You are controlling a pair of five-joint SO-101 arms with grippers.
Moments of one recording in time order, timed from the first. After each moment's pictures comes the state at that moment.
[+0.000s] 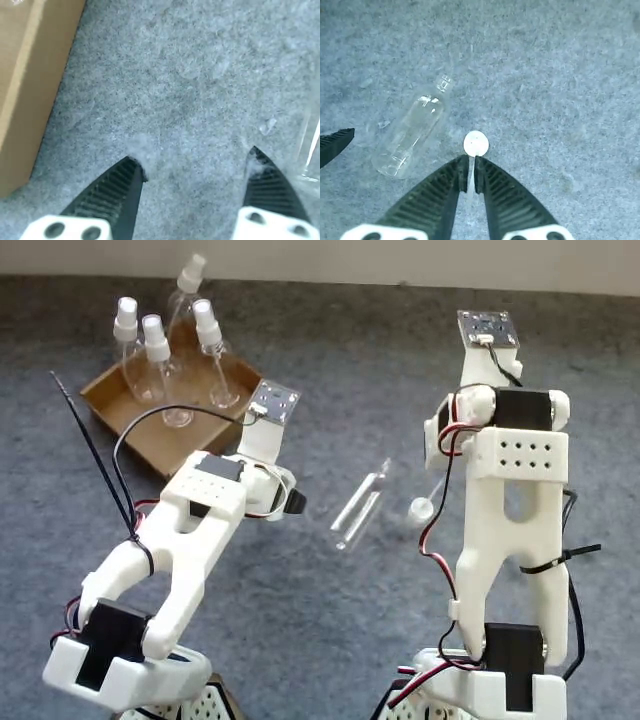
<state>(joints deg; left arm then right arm) 11.2 -7.3 38.4 43.8 1.6 0.1 -11.4 -3.6 91.8 5.6</state>
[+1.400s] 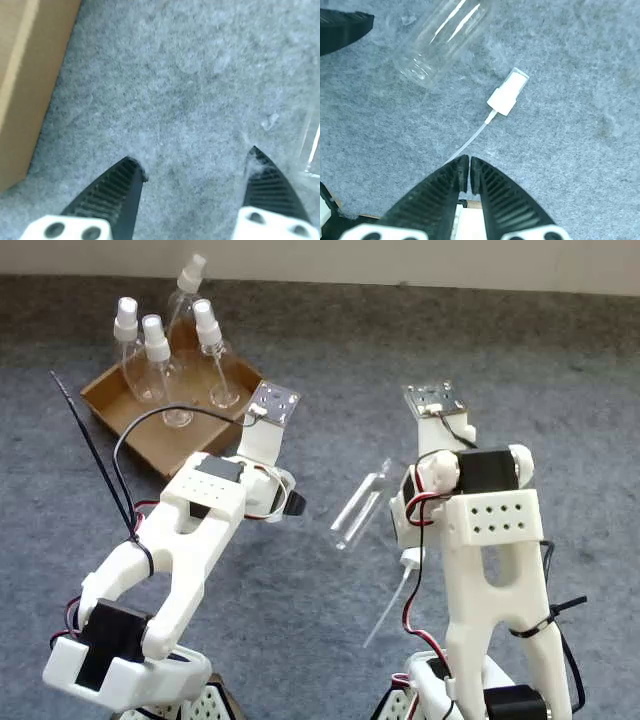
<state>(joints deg) 11.2 -7.3 39.3 43.7 1.6 -9.1 -29.5 17.5 100.1 5.6</state>
